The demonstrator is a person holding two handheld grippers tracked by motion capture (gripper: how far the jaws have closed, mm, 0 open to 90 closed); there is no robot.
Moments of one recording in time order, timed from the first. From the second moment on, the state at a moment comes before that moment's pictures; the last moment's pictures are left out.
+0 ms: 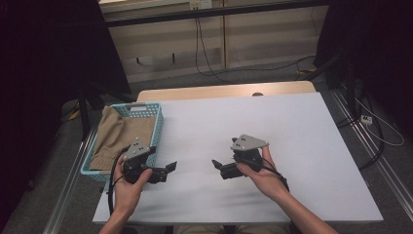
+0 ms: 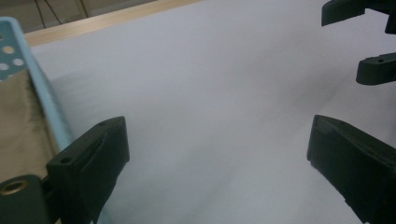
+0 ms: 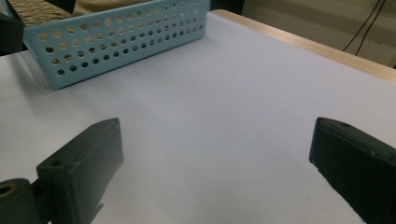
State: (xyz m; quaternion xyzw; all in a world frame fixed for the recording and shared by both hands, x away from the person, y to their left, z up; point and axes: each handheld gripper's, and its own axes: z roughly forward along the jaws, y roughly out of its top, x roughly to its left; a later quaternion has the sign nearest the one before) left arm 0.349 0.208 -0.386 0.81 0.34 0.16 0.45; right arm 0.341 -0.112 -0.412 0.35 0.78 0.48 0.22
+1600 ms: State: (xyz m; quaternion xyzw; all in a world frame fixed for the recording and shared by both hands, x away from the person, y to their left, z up) left arm 0.333 0.185 -0.425 0.83 0.33 0.14 0.43; right arm 0.279 -0.232 -0.430 0.44 0.73 0.43 0.28
